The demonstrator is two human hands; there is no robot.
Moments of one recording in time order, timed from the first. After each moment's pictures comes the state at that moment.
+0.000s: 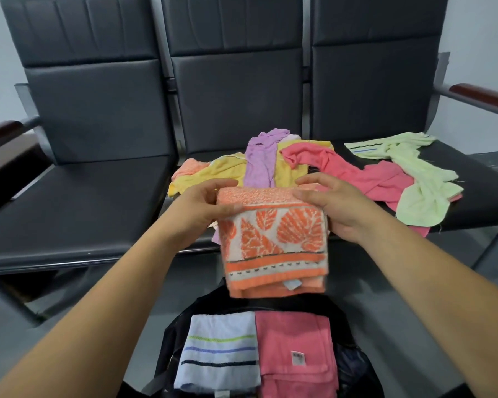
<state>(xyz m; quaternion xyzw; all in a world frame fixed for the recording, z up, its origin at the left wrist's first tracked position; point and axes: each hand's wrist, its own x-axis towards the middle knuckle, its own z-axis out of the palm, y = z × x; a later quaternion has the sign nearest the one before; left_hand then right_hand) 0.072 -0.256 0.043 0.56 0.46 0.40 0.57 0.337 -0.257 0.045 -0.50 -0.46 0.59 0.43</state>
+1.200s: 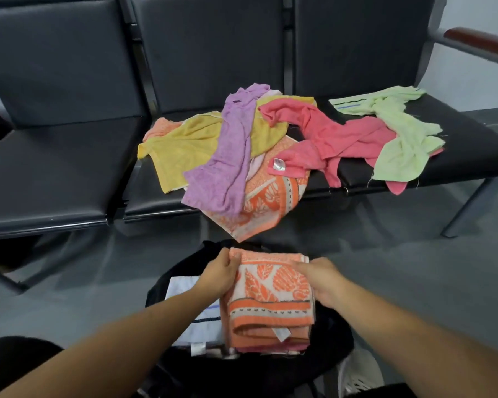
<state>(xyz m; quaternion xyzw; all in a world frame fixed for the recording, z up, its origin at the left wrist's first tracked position) 0.145 -0.319 -0.162 0.61 0.67 0.13 0.40 0.368 -0.326 -0.182 -0.71 -0.25 0.57 0.33</state>
